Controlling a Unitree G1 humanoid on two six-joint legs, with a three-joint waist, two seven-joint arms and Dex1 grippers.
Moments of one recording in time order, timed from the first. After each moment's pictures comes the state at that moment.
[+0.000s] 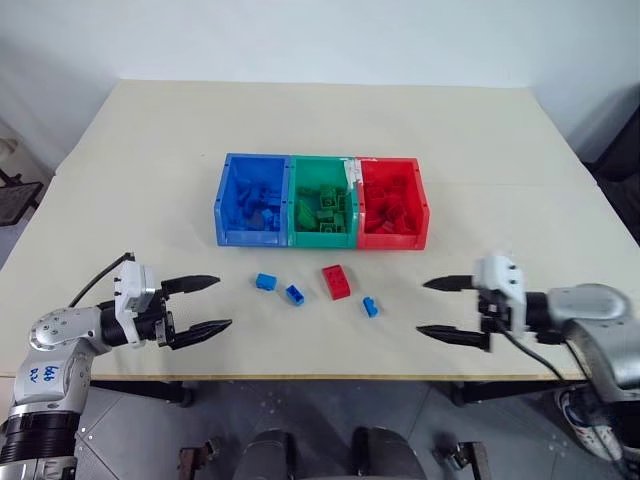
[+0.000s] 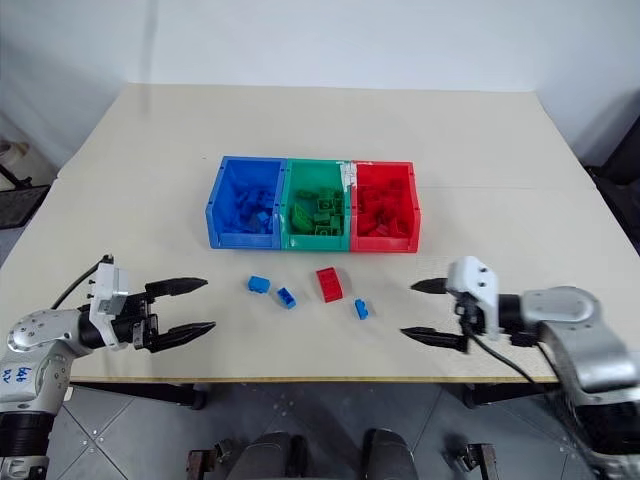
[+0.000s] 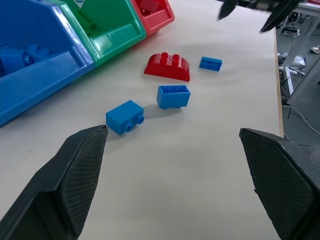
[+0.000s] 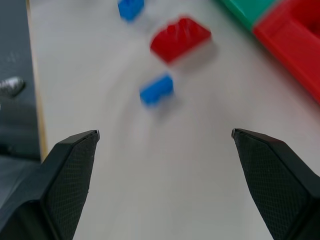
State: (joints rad) left arm -0.11 0.71 0.26 0.08 -0.52 0.13 -1.25; right arm -0.26 -0.77 0.02 -0.17 0.37 0.40 1.15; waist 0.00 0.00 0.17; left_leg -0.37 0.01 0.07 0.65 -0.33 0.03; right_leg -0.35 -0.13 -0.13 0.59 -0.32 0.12
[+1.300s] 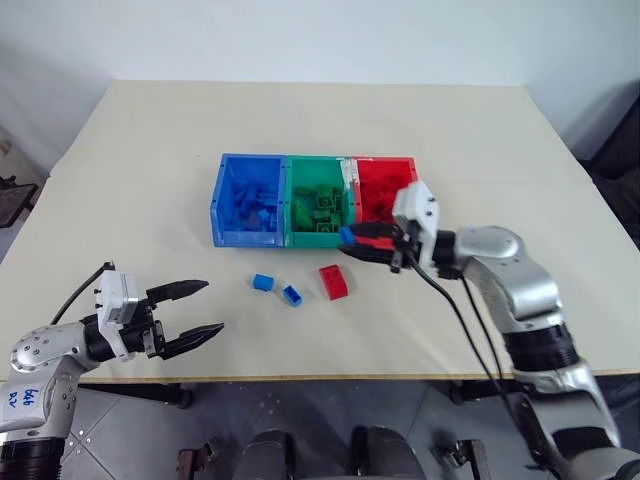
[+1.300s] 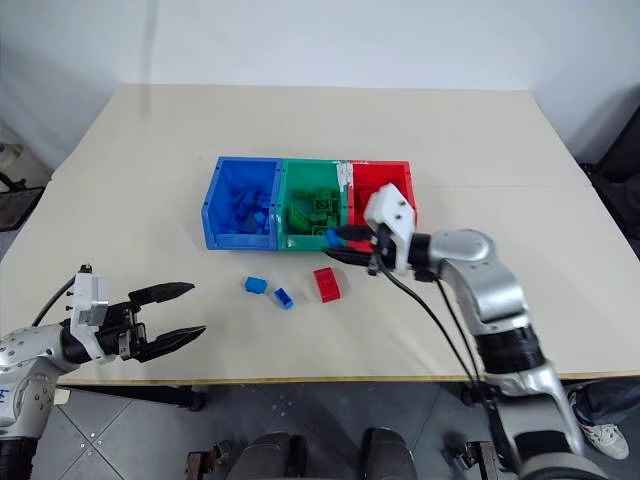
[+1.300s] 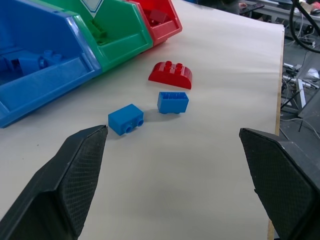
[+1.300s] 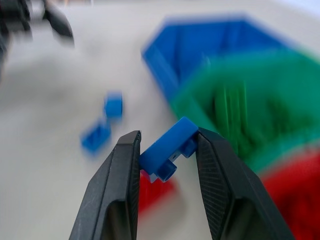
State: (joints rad) left arm 0.00 0.72 0.34 -0.03 -0.58 0.17 -1.19; right arm -0.70 -0.42 0.14 0.02 0.34 0.41 1.00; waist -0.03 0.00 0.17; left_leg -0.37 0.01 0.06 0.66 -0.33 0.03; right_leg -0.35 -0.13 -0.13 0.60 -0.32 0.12
